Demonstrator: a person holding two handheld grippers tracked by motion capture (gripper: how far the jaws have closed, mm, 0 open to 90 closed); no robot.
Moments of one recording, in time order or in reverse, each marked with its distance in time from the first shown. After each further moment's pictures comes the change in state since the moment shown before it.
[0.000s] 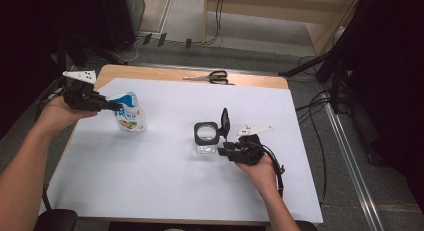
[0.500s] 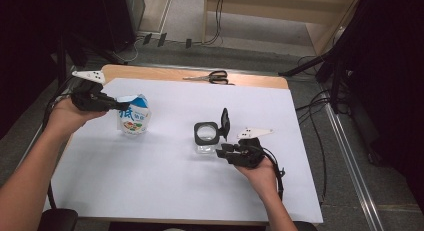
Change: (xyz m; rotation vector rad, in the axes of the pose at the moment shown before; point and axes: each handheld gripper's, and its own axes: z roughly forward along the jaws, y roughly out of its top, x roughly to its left) left arm -0.033 0.025 0.005 -0.012 0.043 -0.054; right arm 0.015 -0.001 -0.009 -0.037 0.020 -0.027
